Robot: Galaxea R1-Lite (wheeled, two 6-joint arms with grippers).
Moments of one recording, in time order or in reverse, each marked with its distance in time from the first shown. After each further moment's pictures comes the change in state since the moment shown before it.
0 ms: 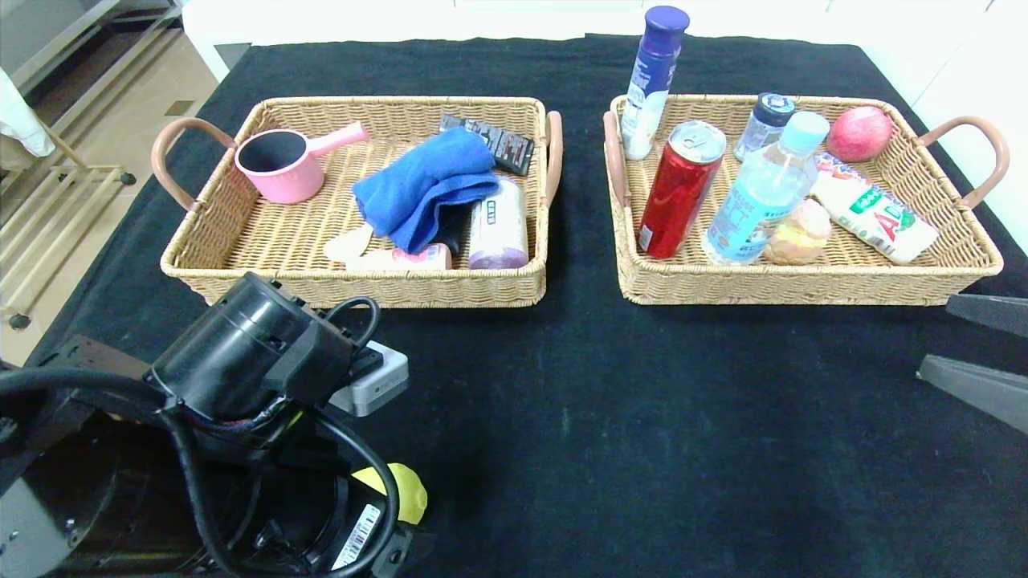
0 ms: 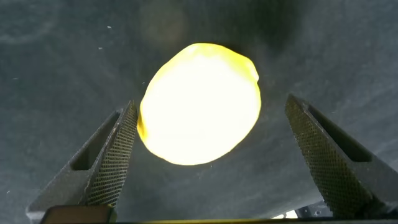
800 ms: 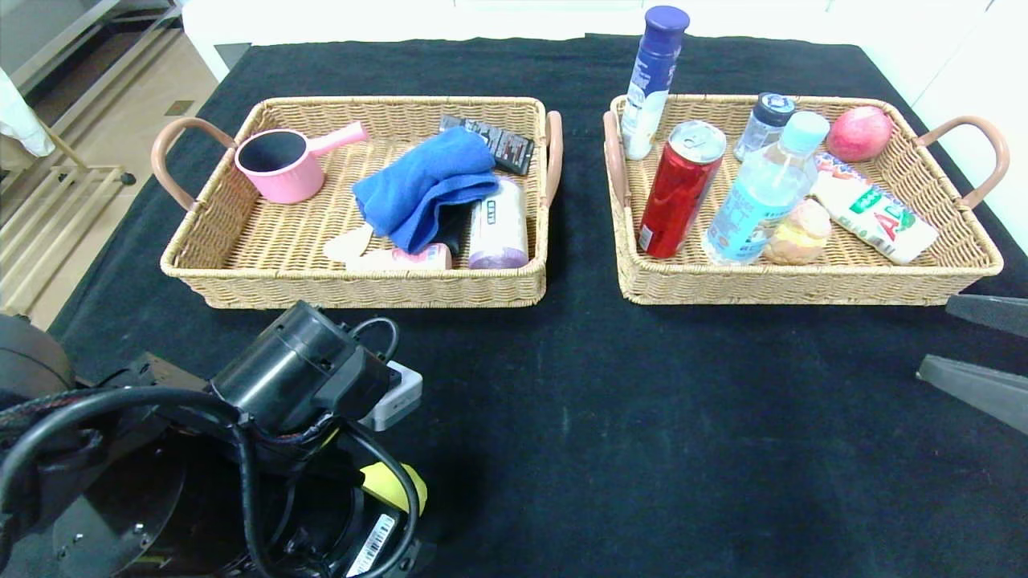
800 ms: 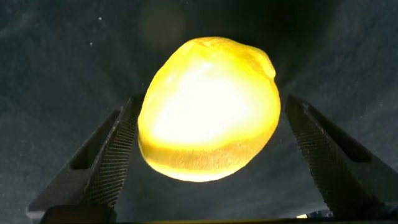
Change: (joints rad) left arm 0.000 0.049 0.018 -0.006 0.032 0.000; right arm 0.000 0.000 0.001 0.000 0.001 0.000
